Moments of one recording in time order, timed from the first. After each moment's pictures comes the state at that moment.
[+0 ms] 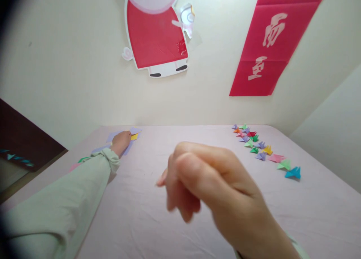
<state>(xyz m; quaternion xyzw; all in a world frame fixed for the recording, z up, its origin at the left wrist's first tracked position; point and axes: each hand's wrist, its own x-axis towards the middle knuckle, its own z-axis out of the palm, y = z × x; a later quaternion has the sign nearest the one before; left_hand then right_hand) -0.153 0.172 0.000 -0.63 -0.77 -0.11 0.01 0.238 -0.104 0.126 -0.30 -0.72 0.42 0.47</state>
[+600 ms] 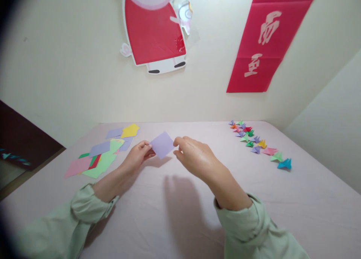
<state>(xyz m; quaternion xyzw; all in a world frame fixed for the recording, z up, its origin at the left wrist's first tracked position) -0.028 0.034 0.014 -0.51 -0.50 -0.48 -0.51 0.202 -0.022 0.113 -0.55 -0.80 0.14 0.19</state>
